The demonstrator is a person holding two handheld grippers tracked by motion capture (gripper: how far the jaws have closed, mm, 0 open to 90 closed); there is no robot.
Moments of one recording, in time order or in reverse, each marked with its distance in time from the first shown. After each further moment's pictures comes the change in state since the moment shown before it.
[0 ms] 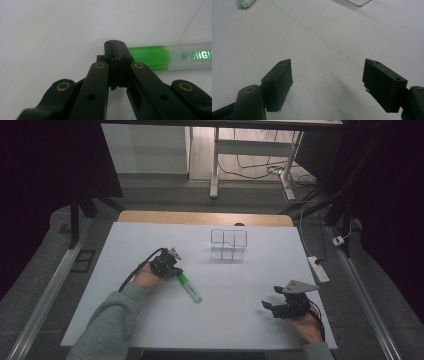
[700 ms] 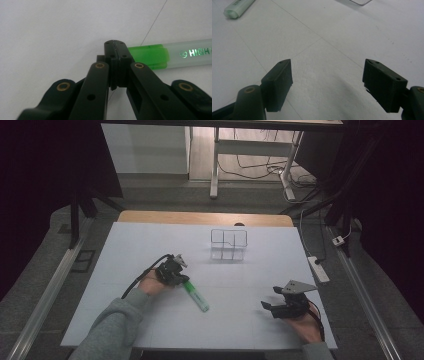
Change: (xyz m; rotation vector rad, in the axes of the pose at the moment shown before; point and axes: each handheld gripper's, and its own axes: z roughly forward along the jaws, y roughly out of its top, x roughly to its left) left arm -0.024 0.001 0.001 -0.008 -0.043 0.031; right arm 0.001 0.000 0.001 0.009 0.004 -0.003
